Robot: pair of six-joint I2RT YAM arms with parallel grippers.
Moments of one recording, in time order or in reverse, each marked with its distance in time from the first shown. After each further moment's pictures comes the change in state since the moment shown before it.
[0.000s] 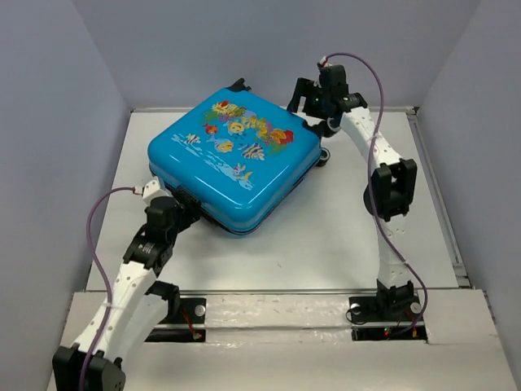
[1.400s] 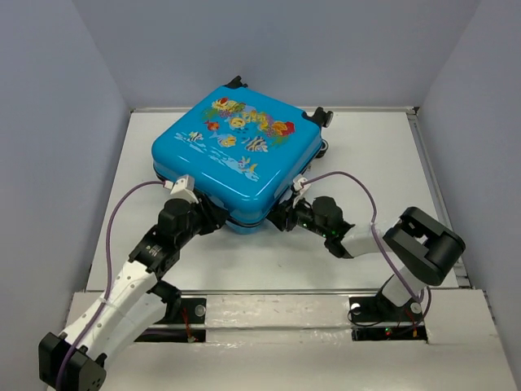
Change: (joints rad) left arm -0.241 -0.035 0.008 0.093 0.278 -0.086; right arm 0.474 -0.737 -1.836 1.551 -0.054 -0.141
